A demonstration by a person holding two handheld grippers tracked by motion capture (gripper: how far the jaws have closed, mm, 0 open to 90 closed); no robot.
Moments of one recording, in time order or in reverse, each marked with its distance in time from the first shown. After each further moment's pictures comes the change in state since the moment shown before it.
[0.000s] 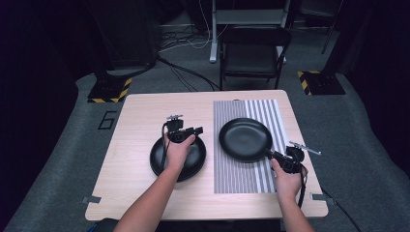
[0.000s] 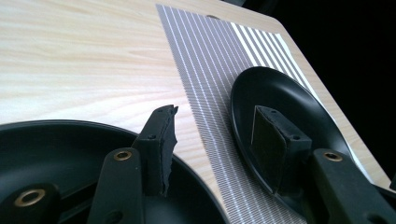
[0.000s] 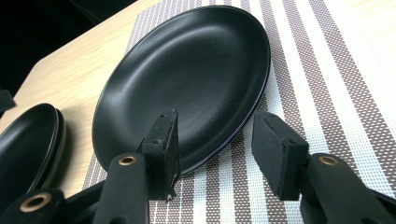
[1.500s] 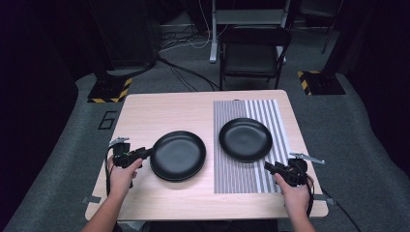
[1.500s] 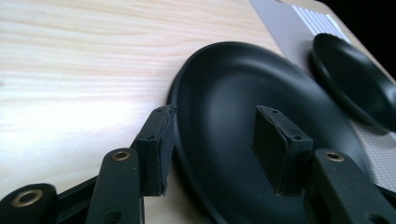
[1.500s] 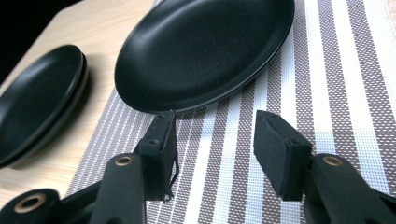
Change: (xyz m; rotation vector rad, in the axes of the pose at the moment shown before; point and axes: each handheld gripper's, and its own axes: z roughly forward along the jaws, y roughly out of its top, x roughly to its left) left arm 0.119 -0.048 -0.131 0.002 0.091 0.025; right arm -0.003 -0.022 -0.031 0.078 0.070 -0.158
